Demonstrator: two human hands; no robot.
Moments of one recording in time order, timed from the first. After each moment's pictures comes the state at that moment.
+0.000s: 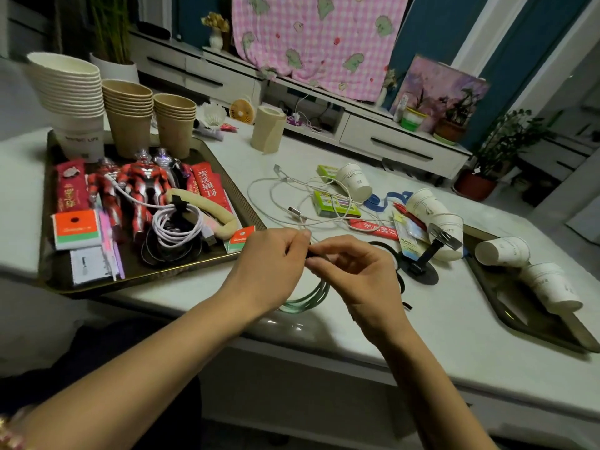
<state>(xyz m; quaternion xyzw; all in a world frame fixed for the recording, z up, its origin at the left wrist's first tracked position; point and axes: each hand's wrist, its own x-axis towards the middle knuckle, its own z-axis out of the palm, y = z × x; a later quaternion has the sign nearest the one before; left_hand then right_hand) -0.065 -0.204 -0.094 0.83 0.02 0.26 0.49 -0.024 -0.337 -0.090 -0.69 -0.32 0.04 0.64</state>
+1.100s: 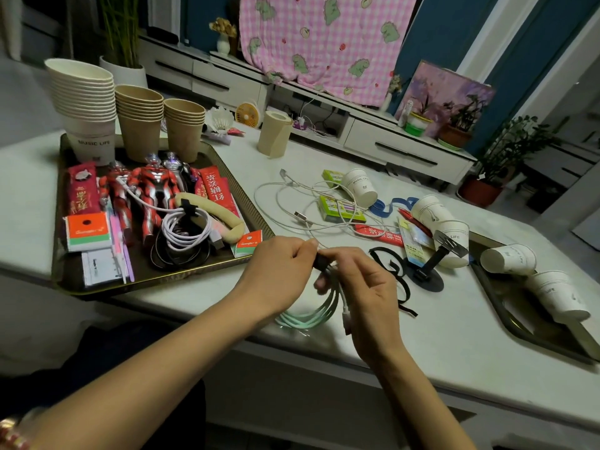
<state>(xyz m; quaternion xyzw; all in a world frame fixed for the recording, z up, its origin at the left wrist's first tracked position) -0.063 -0.204 -0.094 0.82 0.06 0.20 0.53 -0.031 -0.331 -0.106 -0.65 -0.28 0.01 0.70</state>
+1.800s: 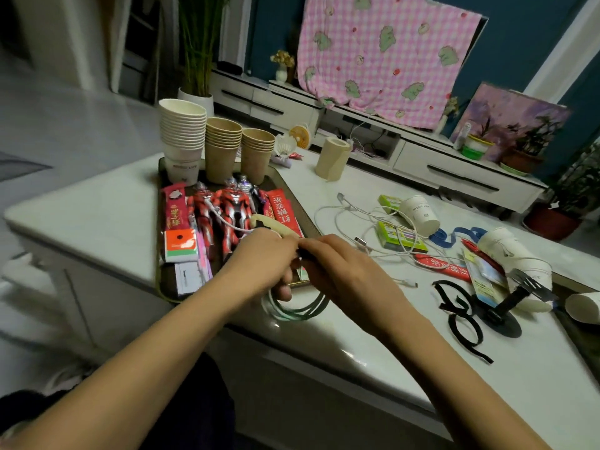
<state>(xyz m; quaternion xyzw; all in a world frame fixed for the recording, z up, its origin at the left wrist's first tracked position) -0.085 -0.119 -0.080 0.71 0.25 0.11 0.64 -0.016 -0.251 -0.080 -0.75 -0.62 -0.20 0.13</state>
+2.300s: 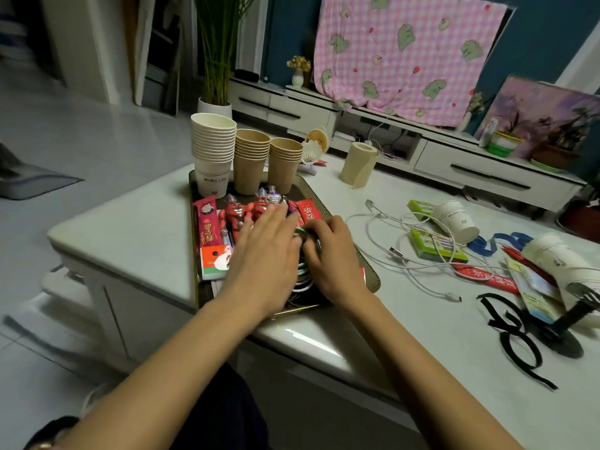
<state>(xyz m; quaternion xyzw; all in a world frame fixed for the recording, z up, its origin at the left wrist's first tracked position) -0.085 -0.066 -0.112 0.94 0.16 0.25 0.18 0.017 -0.148 -0.125 -0.83 -0.42 -0.16 0.31</state>
